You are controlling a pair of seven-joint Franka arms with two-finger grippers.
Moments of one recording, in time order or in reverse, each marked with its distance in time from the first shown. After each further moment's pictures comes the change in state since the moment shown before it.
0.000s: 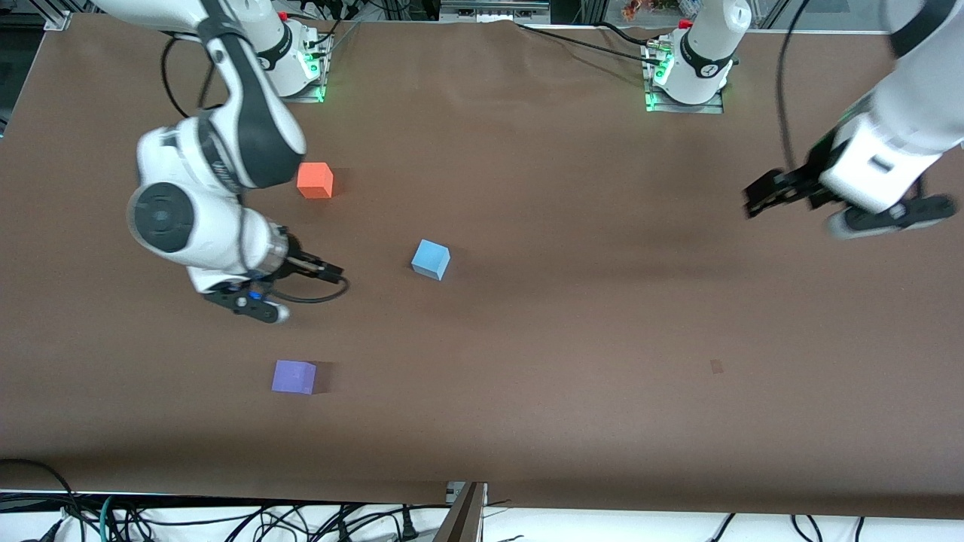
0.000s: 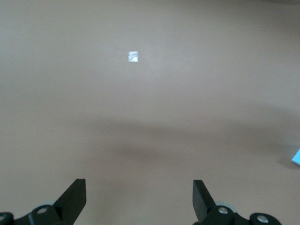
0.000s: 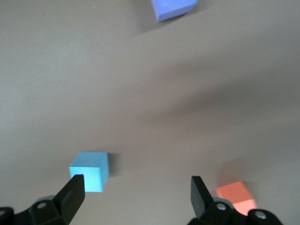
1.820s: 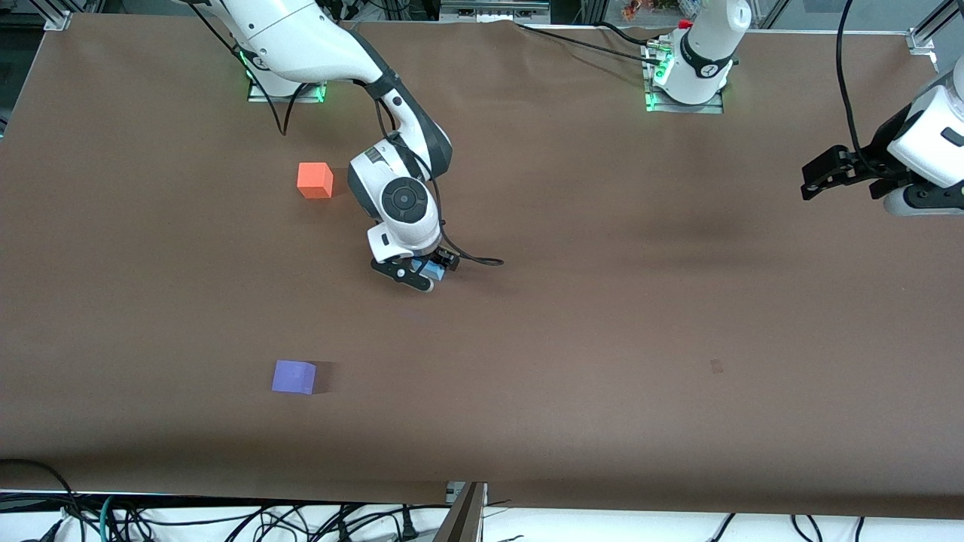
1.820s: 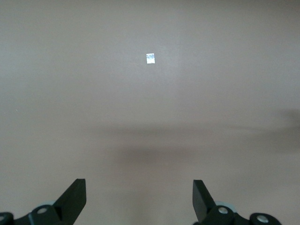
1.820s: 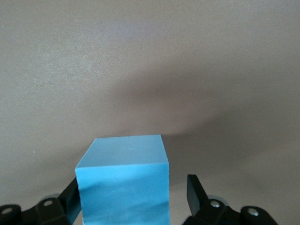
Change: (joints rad) left arm 0.060 0.011 -0.013 0.056 0.044 -0.046 0.191; right arm 0.298 0.203 -0.001 -0.222 -0.102 0.471 0.351
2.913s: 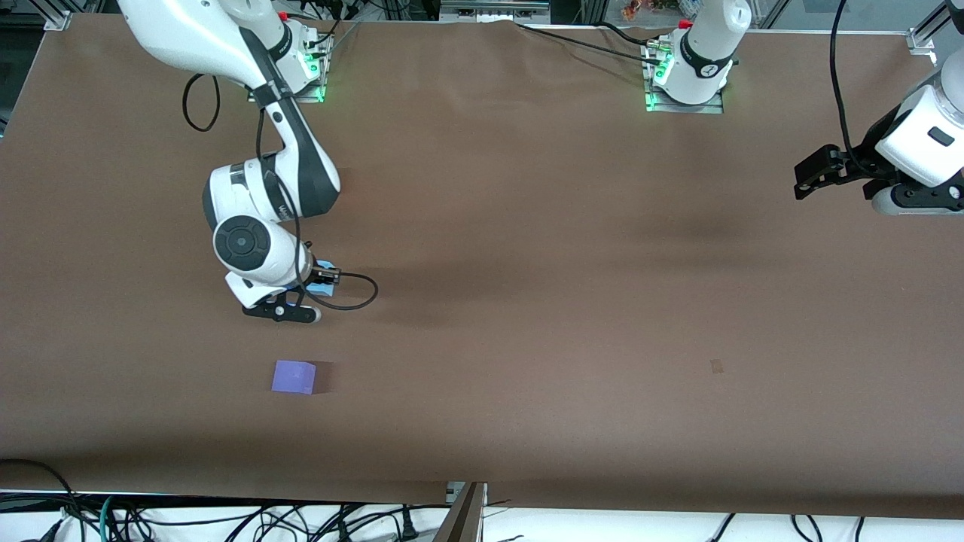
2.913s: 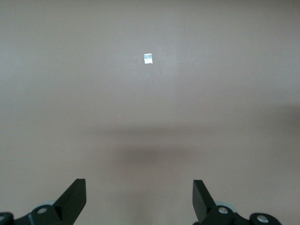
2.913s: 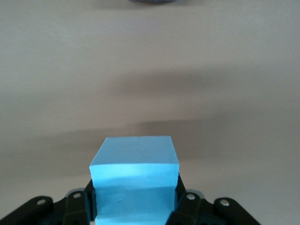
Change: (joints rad) left arm -0.113 0.000 0.107 0.002 0.000 0.000 0.005; right arm -0.214 -0.163 -0.162 -0.045 -0.001 -0.241 -0.695
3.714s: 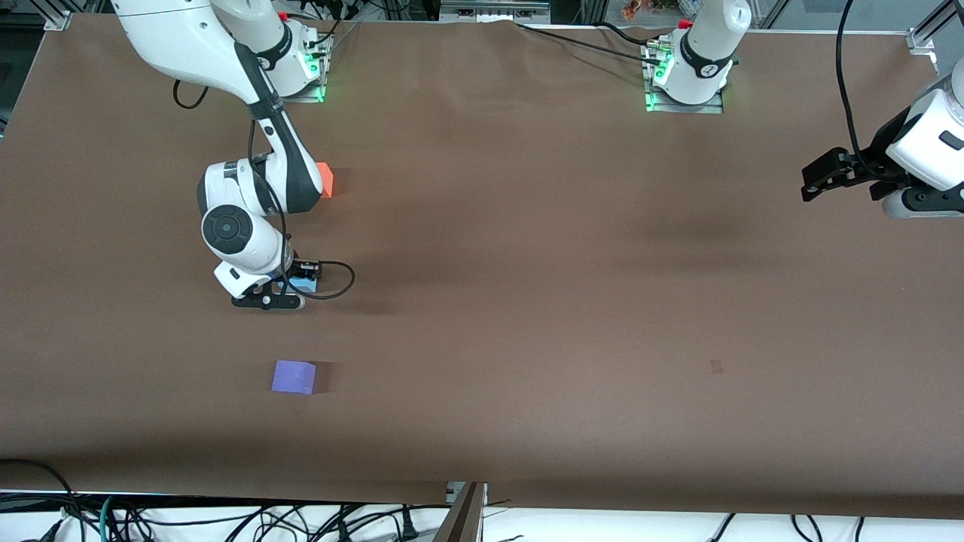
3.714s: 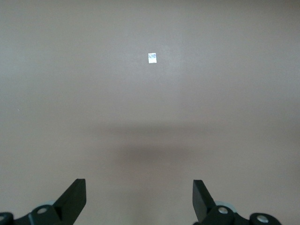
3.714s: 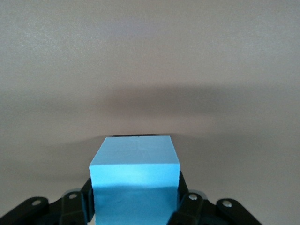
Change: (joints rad) left arm 0.004 0.004 0.012 0.000 0.000 -0.001 0.001; right arm 0.004 -0.033 -0.049 -0.246 0.000 0.292 -0.102
